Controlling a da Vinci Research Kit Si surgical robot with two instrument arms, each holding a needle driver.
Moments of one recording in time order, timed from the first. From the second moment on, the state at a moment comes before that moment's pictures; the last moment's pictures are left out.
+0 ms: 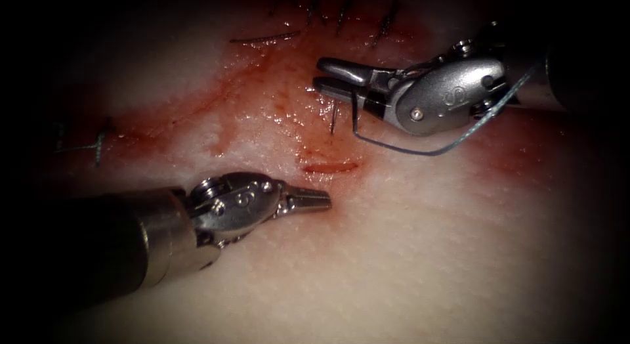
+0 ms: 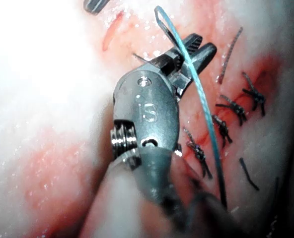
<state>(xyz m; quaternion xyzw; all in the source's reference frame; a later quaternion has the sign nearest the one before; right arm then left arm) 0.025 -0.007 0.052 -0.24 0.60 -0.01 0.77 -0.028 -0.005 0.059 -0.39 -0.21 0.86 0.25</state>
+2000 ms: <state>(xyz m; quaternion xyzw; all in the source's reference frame) 0.026 -0.005 0.057 0.08 0.54 0.15 0.82 -0.025 -0.009 0.063 -0.27 -0.25 0.90 0.23</state>
